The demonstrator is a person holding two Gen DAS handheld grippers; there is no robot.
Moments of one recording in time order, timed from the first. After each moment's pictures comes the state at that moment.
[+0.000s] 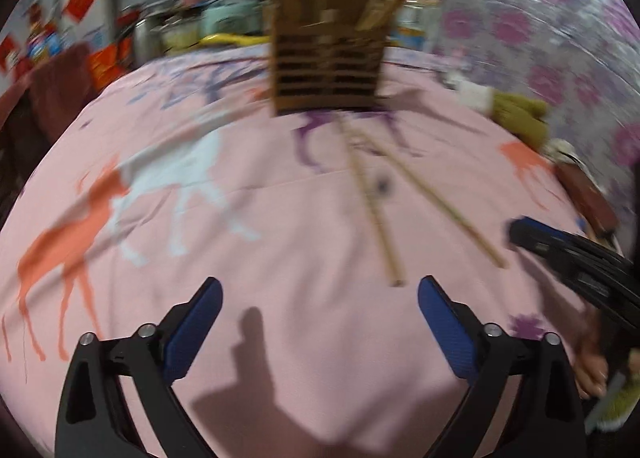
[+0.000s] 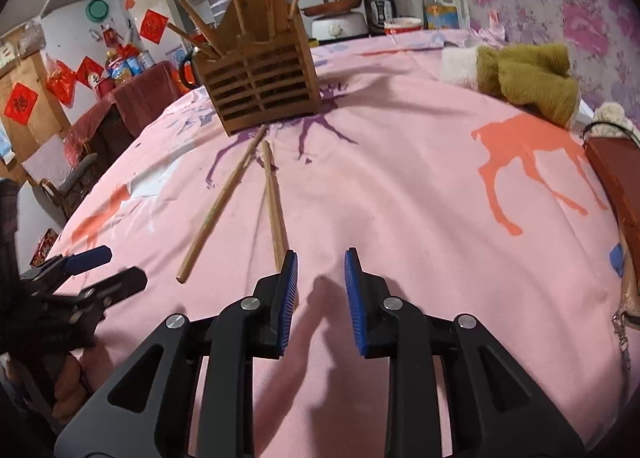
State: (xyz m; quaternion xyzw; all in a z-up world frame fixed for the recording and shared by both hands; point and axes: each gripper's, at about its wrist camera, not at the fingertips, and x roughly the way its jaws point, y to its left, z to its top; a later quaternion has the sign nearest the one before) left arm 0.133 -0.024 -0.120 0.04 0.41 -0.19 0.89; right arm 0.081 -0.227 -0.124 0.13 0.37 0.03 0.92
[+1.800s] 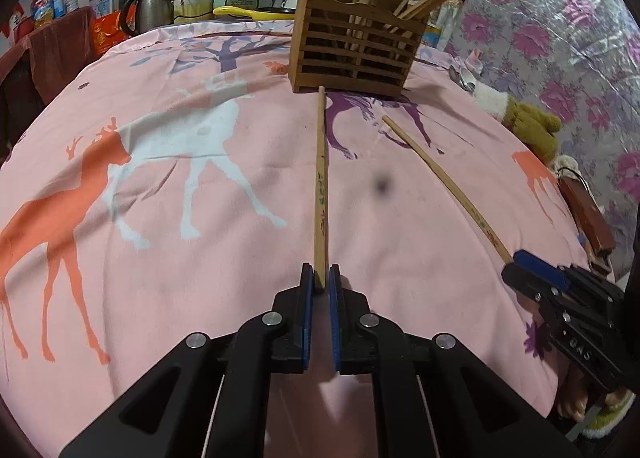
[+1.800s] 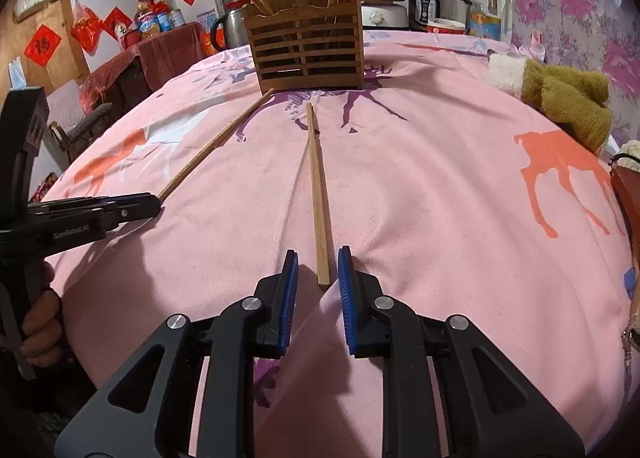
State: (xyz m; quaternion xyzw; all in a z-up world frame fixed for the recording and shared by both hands) left arm 0.155 0.006 -0.136 -0.01 0.44 -0.18 0.88; right arm 0.076 -0.191 -0.136 0.03 0.38 0.07 0.92
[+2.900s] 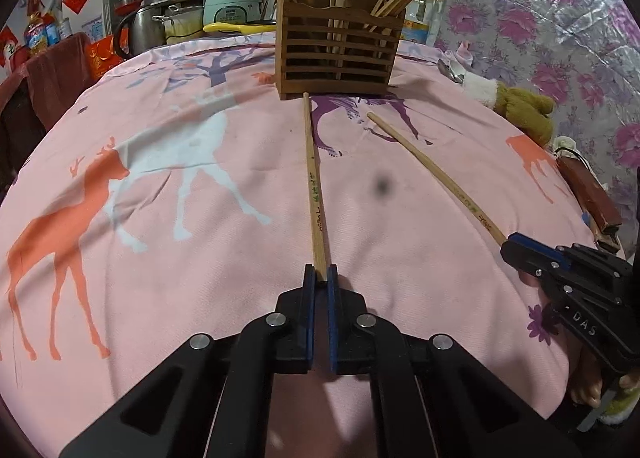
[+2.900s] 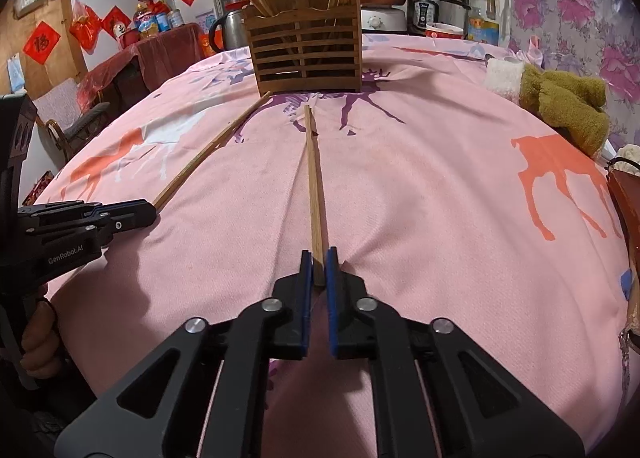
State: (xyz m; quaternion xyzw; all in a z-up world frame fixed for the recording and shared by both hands) left arm 0.143 -0.006 -0.134 0.02 0.42 -0.18 0.89; right arm 0.076 -0.191 -0.135 0.03 0.38 0.07 0.92
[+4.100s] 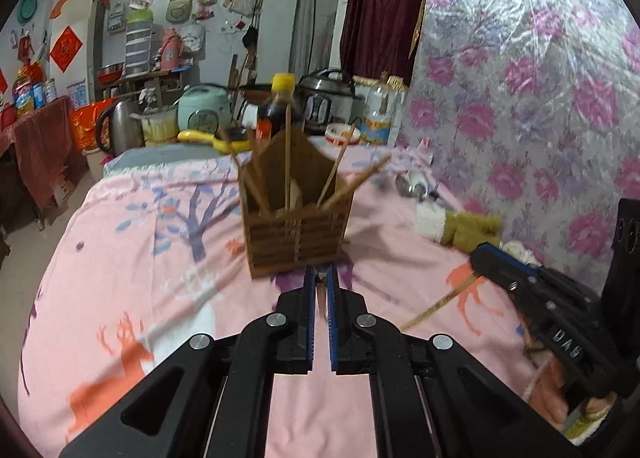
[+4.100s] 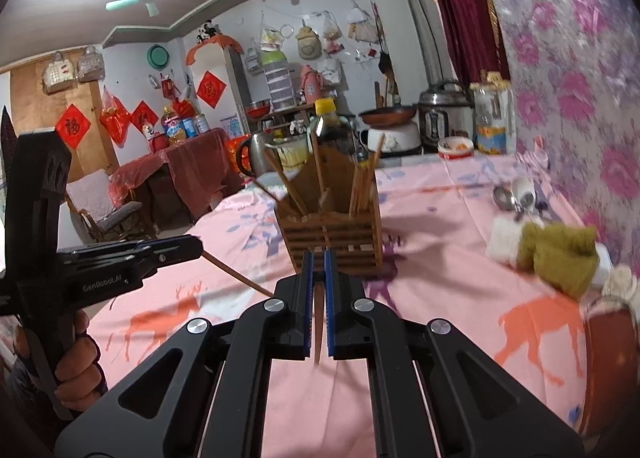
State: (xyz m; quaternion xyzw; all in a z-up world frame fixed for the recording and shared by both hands) left arm 0.190 -0.033 0.044 0.01 0.30 -0.24 0.92; right arm 0.112 -0.208 0.028 0.09 0.20 0.11 0.97
